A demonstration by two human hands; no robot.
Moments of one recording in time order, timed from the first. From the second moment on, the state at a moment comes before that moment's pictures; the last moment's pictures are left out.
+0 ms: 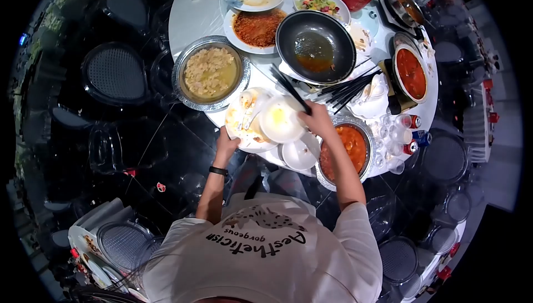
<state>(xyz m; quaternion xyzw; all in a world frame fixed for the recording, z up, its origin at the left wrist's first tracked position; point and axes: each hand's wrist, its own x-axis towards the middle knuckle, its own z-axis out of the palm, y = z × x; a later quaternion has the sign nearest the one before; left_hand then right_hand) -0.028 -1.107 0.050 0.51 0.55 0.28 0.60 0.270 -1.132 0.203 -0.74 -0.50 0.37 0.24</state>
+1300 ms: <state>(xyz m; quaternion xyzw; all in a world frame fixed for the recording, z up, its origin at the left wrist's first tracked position) 0.468 -1.127 0.111 0.93 0.34 0.10 0.08 0.390 -1.407 0.203 -0.75 -0.09 0.36 0.54</state>
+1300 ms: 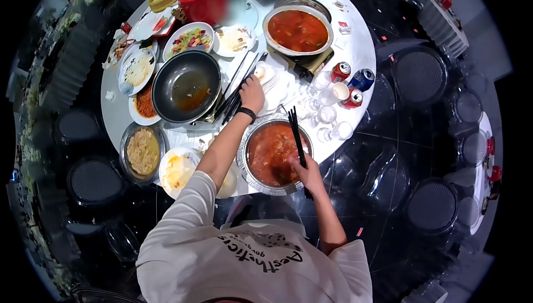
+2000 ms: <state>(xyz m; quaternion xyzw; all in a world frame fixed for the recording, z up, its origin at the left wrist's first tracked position) 0.164 -1.182 0.250 0.86 0.35 0.24 0.29 0.505 -1.055 0.073 -0.70 0.03 0.41 0.58</state>
